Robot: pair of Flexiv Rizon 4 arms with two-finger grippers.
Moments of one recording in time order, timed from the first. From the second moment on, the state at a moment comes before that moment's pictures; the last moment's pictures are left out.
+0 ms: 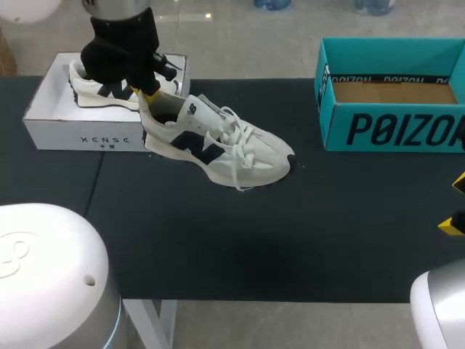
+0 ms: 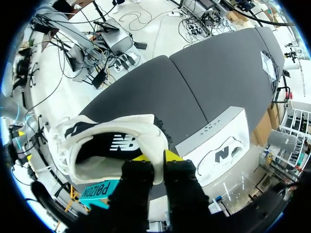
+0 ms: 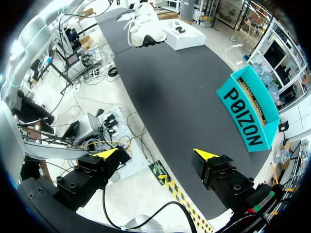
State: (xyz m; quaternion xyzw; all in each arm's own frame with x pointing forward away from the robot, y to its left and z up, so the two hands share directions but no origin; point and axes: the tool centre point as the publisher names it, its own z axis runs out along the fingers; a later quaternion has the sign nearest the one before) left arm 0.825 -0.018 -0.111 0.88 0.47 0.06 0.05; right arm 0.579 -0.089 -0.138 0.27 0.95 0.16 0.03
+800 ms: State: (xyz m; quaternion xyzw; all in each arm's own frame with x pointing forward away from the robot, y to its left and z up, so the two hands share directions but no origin) left arm 0.786 -0.031 -0.101 0.81 0.59 0.03 0.04; right arm 0.579 -0.089 -0.138 0.27 0.95 0.16 0.03
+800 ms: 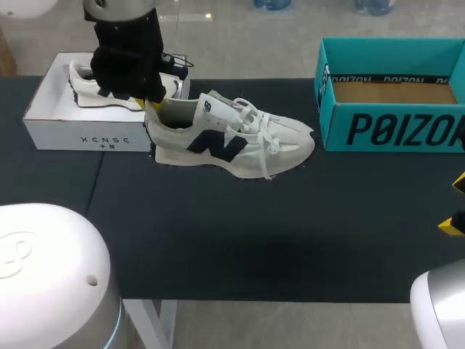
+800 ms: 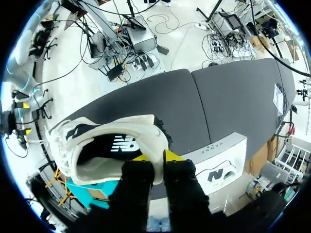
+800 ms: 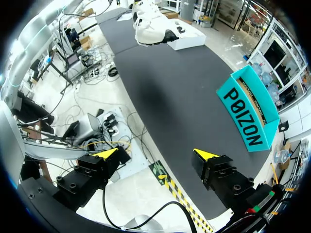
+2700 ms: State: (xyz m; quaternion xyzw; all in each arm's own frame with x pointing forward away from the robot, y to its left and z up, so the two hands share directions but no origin) left arm 0.760 -0.078 -0.116 0.77 0.64 0.04 0.00; right arm 0.579 -0.089 -0.138 0.27 0.95 0.16 0.03
